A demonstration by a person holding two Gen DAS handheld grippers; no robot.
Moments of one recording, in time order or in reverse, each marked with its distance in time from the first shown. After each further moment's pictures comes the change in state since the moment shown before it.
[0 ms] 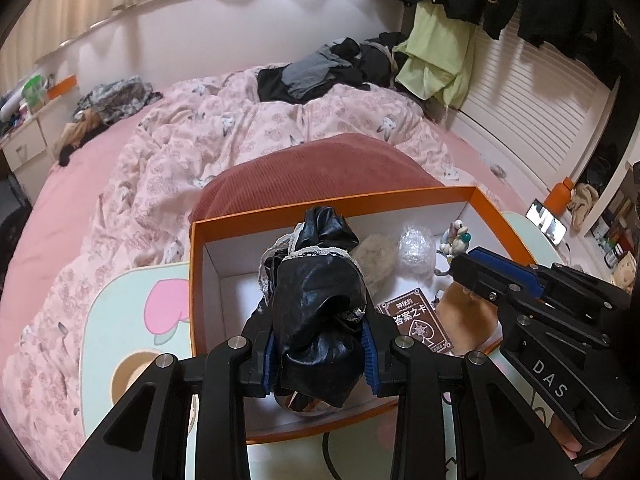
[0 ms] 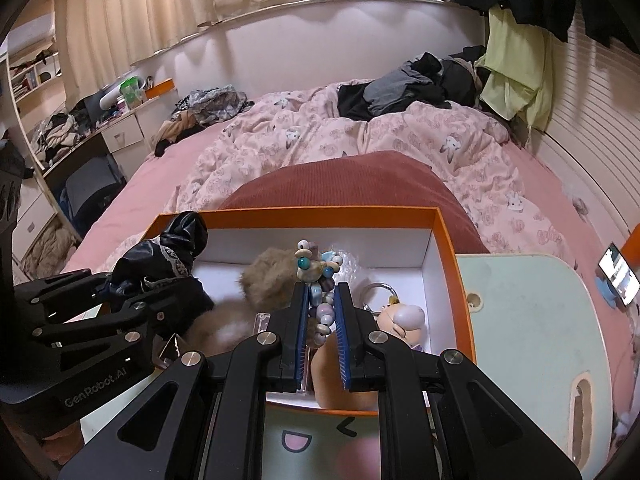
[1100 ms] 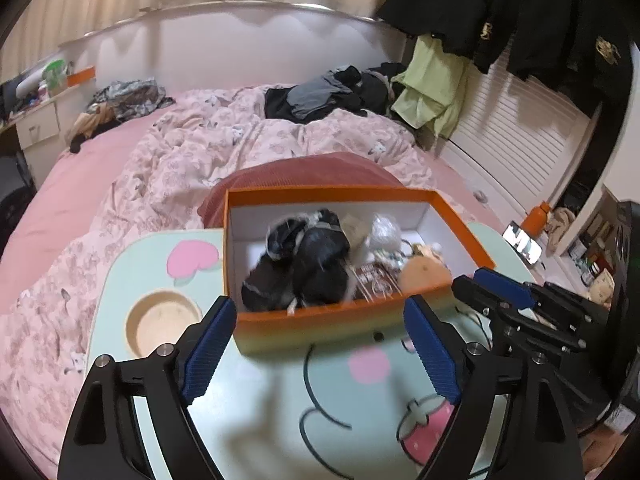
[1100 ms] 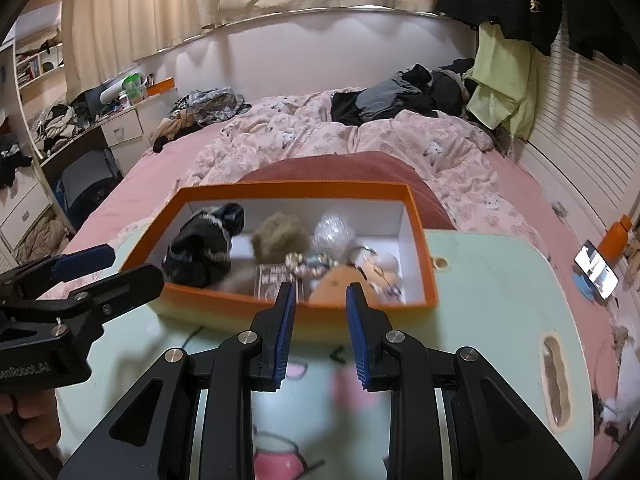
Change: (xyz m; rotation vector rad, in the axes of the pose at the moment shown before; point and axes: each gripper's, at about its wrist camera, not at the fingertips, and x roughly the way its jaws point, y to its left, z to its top) left arm -0.068 0.002 -0.052 -0.061 -0.095 -0.042; right arm -0.055 0.008 -0.036 -0.040 -0.022 -0.057
